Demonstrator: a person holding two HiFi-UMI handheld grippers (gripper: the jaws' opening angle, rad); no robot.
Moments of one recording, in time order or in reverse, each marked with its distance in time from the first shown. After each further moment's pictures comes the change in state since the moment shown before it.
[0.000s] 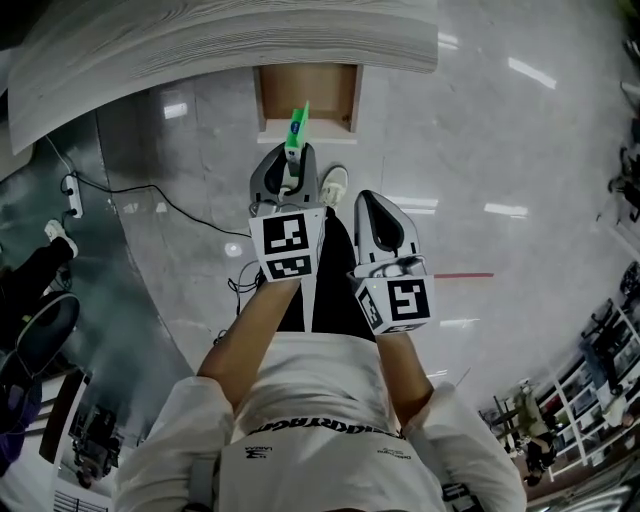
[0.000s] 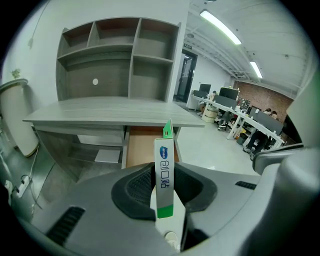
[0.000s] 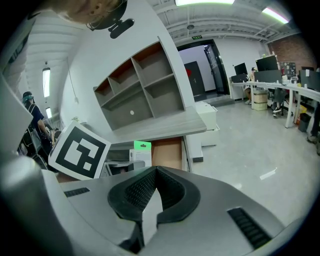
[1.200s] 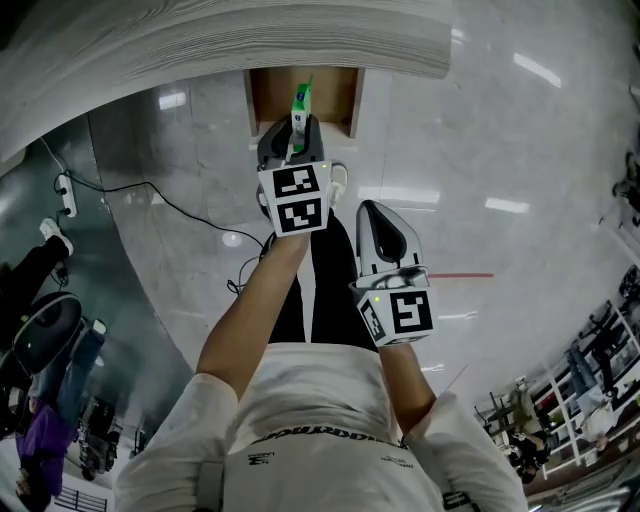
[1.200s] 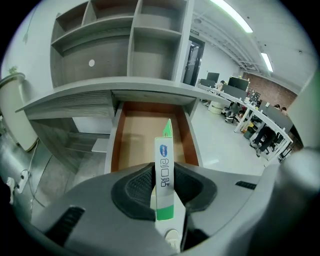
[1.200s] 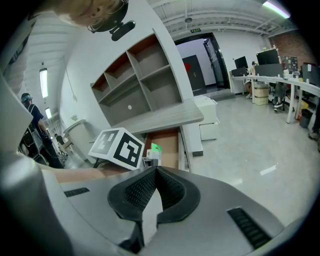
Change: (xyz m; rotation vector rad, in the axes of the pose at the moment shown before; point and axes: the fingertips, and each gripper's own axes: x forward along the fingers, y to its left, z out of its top) left arm 0.098 0.018 -0.033 -0.050 0.128 0.040; right arm 0.021 -0.015 -0.020 0.014 0.052 0.021
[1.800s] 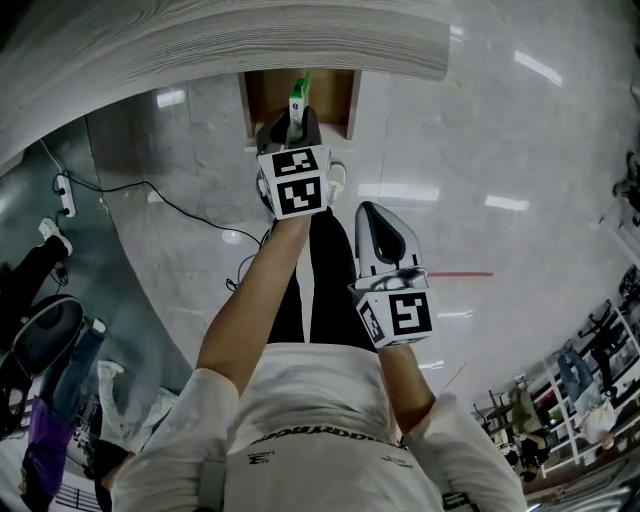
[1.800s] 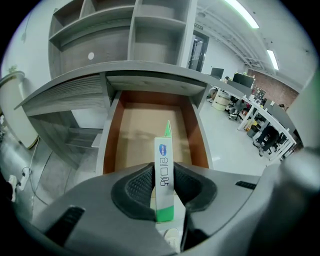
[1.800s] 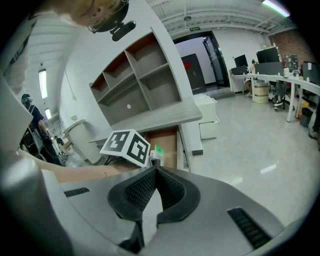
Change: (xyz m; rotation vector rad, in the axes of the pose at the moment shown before) left arm 0.027 0.005 -0.005 -0.029 0.052 0.018; right arm 0.001 -0.005 -0.002 0.004 0.010 0.001
